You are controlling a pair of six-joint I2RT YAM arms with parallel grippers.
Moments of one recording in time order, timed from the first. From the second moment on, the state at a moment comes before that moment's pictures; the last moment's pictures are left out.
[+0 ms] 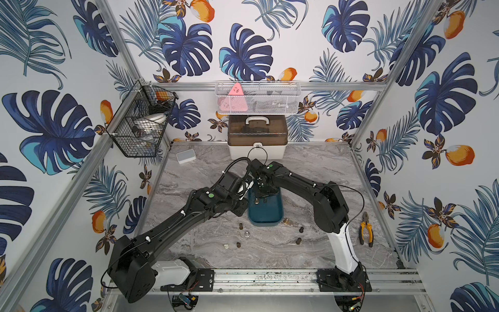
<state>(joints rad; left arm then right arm) -0.59 1.28 1.05 -0.73 0.06 -0.06 0.77 2.15 1.84 -1.03 0.15 0.47</state>
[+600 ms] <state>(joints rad) -0.72 1.30 1.10 -0.68 0.13 -0.06 0.58 1.50 1.19 -0.97 0.10 0.56</state>
